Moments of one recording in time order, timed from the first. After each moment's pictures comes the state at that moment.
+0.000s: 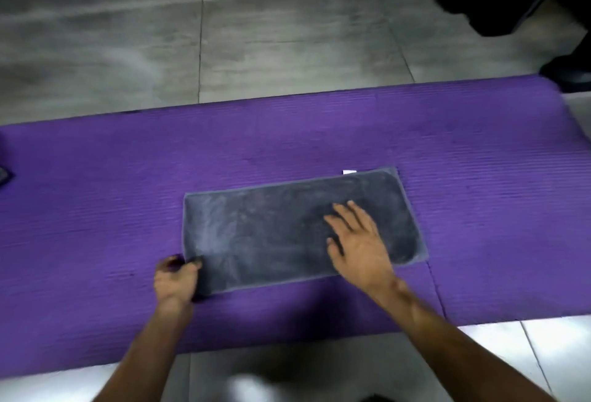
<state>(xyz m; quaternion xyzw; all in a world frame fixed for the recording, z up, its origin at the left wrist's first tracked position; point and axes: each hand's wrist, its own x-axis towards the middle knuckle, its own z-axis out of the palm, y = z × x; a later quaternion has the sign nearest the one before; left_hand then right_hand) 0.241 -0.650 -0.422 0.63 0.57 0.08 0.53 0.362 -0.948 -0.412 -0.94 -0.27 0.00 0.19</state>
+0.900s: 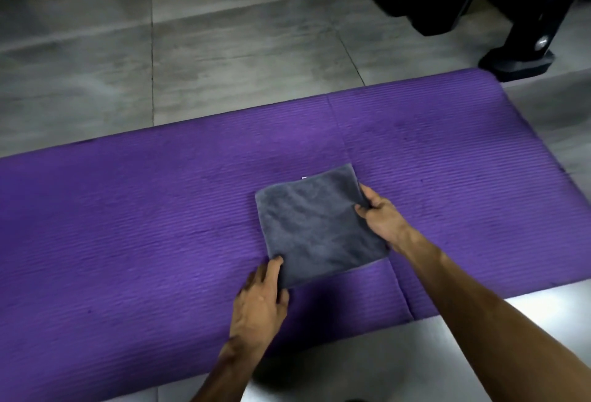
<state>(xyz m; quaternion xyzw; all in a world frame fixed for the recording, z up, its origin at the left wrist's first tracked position) 0.264 -0.822 -0.396 0.98 0.08 -0.06 0.18 0.447 -1.043 -0.395 -0.78 0.08 0.25 0.57</state>
